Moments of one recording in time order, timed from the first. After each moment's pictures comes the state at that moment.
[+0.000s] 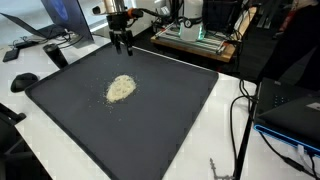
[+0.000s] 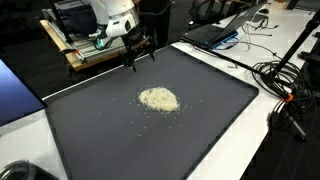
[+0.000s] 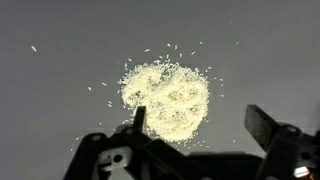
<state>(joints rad) -0.23 0.14 0.01 -2.37 0.49 2.63 -0.51</state>
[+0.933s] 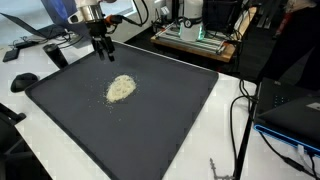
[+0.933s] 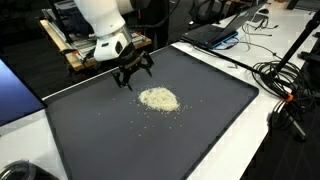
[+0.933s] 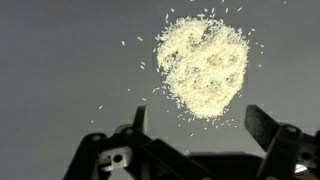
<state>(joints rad) -0.31 0.38 -0.03 -2.06 0.50 2.49 -0.64</state>
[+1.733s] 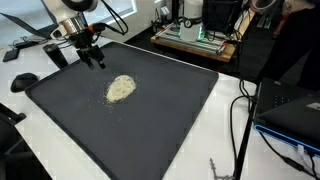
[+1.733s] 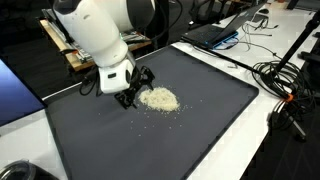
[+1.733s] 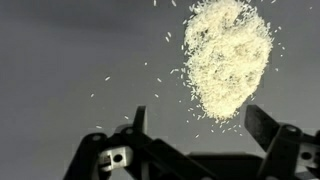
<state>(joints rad) -0.37 0.63 -0.01 -1.68 0.41 2.22 -0.76</state>
